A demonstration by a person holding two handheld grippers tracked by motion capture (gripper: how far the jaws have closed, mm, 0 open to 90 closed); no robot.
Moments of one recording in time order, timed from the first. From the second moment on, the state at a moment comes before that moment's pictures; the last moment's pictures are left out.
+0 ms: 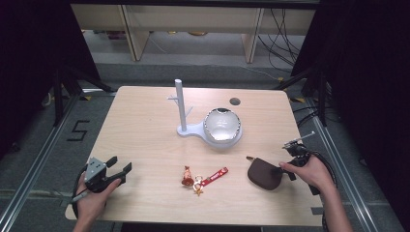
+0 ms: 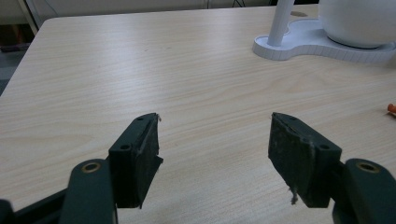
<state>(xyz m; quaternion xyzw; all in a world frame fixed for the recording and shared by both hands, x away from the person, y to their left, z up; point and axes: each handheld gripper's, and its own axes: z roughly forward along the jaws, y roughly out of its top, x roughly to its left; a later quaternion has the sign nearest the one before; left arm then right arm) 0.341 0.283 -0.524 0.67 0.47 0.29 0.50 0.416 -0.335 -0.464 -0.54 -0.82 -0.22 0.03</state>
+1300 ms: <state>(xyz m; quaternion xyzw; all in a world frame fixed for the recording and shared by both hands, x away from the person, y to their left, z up) 0.340 0.282 -0.524 0.67 0.47 0.29 0.50 0.394 -0.308 -0.390 -0.46 -0.86 -0.19 -0.14</state>
